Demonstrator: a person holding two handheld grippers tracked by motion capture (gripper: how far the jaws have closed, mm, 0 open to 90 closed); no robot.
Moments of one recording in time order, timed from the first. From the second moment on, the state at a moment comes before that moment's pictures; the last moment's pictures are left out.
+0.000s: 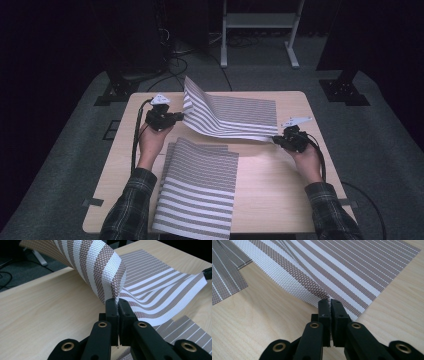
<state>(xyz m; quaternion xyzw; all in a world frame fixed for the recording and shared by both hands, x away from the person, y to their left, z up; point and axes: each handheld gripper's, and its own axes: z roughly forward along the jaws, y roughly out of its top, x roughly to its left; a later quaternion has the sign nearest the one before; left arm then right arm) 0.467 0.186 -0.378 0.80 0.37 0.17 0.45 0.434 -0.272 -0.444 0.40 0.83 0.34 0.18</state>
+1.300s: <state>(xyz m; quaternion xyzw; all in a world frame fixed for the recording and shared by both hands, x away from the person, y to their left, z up) 0.454 0.184 -0.415 0.82 0.36 0.15 0.43 0.435 -0.295 -0.442 0.42 0.82 0.33 0.20</state>
